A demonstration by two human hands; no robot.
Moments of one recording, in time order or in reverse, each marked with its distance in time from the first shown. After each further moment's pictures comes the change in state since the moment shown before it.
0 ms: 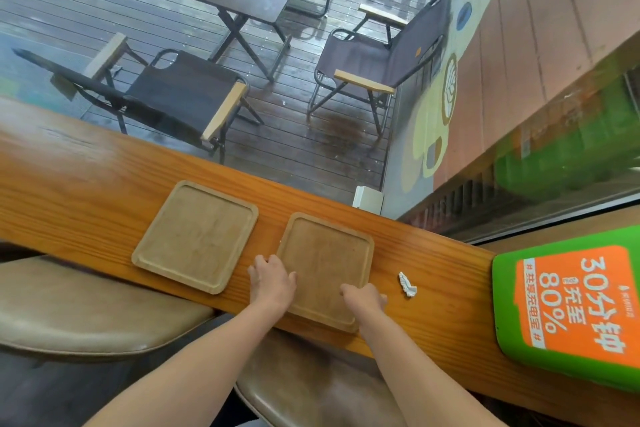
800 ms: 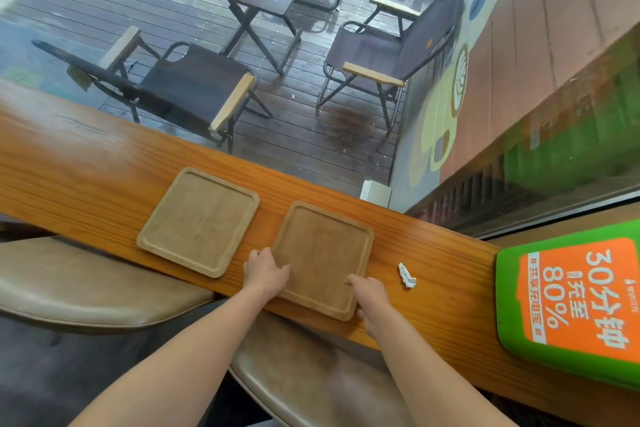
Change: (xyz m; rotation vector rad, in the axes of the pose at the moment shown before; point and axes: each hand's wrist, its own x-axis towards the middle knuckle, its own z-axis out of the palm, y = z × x) left_hand 0.006 -0.016 0.001 -0.090 -0.145 -0.051; right_hand 0.010 0.018 -0.015 0.257 -0.168 0.006
